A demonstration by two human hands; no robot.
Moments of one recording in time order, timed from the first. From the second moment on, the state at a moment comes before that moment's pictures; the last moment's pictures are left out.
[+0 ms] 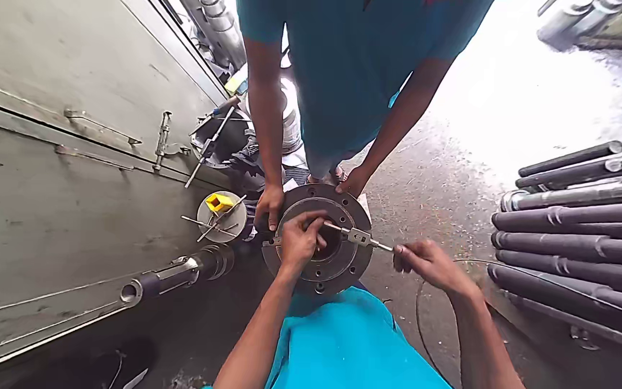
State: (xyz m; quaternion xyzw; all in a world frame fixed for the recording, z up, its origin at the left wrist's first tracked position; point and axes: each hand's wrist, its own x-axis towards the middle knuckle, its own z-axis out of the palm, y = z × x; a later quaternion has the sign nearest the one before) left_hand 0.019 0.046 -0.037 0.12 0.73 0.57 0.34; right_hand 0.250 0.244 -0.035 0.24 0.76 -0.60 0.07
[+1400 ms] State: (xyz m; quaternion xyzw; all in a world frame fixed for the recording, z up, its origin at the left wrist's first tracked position) left_hand 0.085 -0.022 -0.037 0.30 0.84 0.42 0.17; right_hand 0.180 0.266 -0.028 0.24 0.91 -0.34 0.04
